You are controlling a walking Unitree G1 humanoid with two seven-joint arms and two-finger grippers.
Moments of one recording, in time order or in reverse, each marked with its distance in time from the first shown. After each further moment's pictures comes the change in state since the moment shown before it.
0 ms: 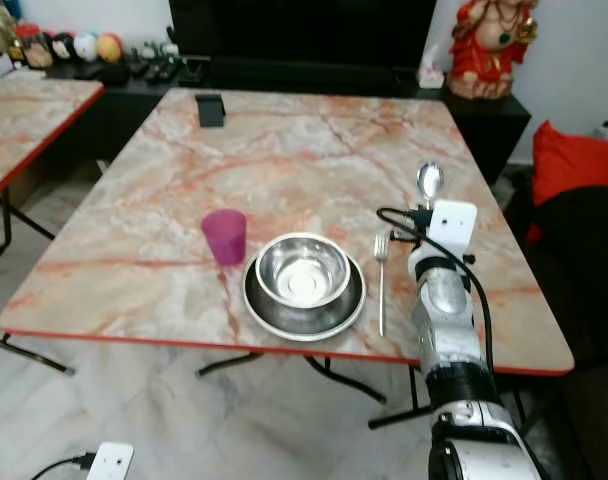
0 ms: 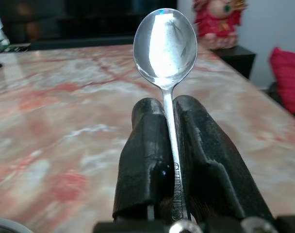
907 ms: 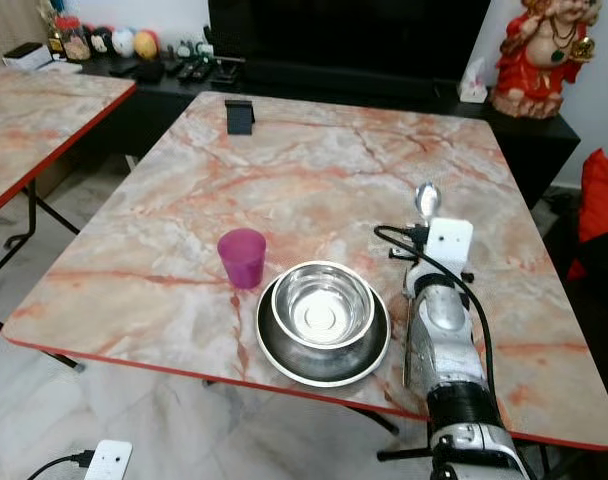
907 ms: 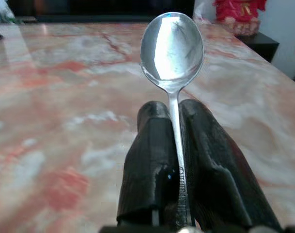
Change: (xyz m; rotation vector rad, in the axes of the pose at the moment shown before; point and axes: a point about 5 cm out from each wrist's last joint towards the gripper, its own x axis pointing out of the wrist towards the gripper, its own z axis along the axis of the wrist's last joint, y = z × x) left arm 0.000 0.001 0.002 -0.005 -0.007 0.006; right arm -0.020 -0.009 -0.025 -0.034 0.109 -0.049
